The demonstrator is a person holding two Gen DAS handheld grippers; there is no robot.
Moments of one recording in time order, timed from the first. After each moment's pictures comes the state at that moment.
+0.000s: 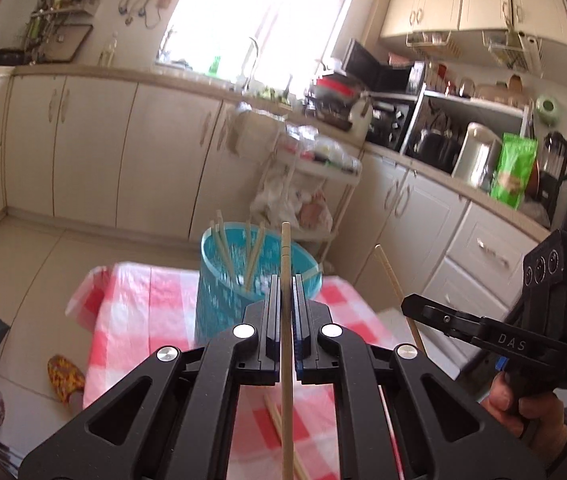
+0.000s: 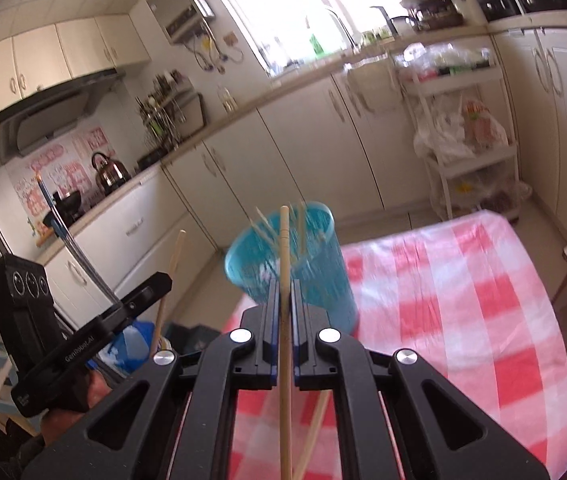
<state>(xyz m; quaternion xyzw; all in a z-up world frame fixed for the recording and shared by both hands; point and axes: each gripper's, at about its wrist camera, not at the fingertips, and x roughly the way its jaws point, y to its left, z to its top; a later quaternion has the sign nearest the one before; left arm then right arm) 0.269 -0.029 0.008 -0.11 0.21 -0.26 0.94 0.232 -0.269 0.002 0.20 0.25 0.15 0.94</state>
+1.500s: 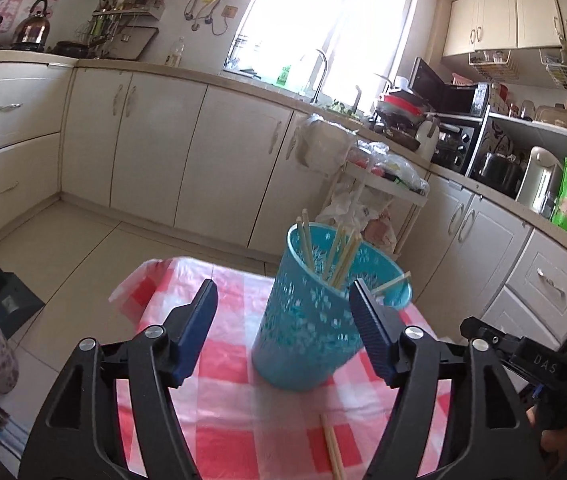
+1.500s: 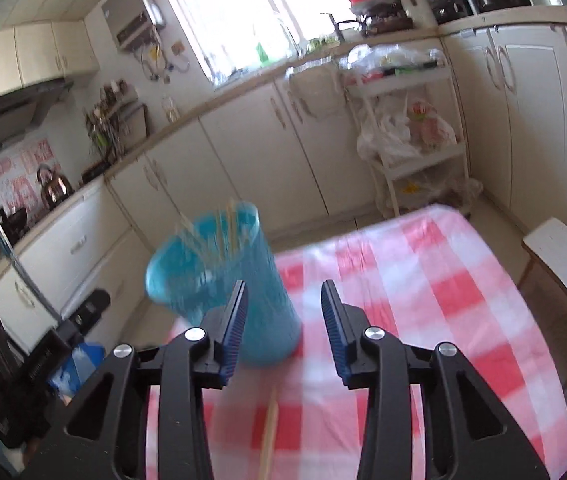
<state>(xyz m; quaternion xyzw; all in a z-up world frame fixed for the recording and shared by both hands) 0.277 -0.012 -0.041 -0.13 0.22 -0.14 0.96 0.237 -0.275 -0.045 0.19 0.28 0.04 0.94</state>
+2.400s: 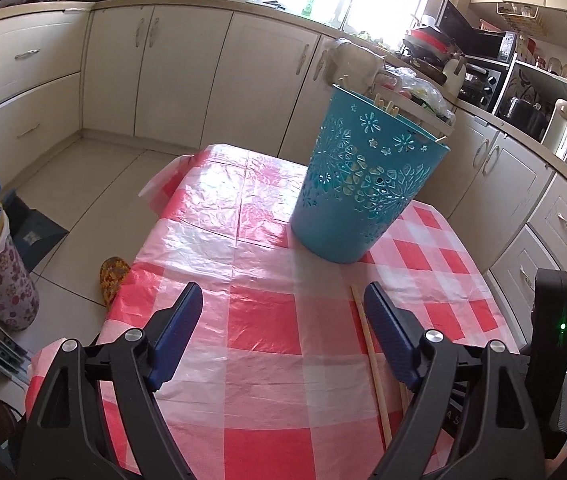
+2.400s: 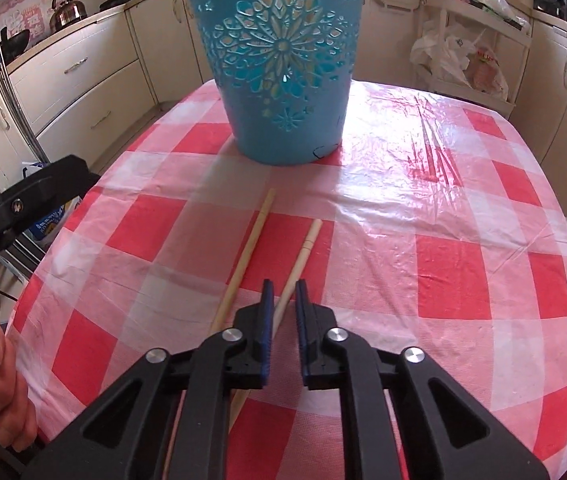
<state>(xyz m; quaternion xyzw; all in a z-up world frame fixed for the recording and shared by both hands) 0.239 -0.006 -0.117 -0.12 0.34 -0.11 0.93 0.233 -0.193 -0.155 0.01 0.45 0.08 0.89</state>
